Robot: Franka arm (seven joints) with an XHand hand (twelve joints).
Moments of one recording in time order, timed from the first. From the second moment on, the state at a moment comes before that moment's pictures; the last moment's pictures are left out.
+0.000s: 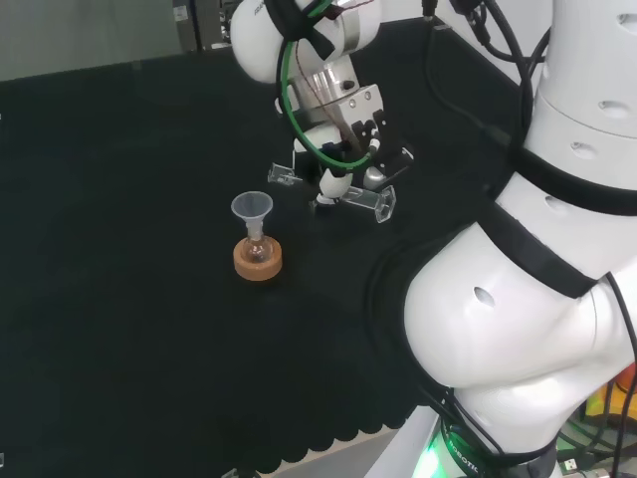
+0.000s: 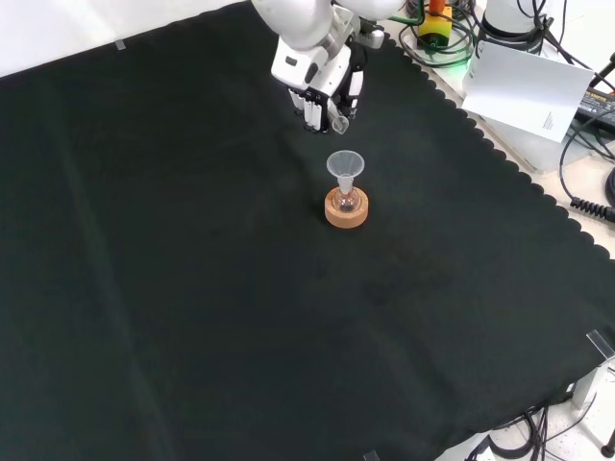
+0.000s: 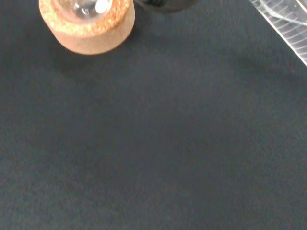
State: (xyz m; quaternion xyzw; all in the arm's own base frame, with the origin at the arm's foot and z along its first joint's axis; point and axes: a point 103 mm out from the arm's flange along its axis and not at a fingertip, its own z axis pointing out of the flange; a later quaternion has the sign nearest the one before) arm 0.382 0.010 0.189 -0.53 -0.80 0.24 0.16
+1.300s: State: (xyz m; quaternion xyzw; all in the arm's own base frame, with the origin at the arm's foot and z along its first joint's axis) arm 0.387 0.036 0.201 -0.51 -0.77 0.37 0.07
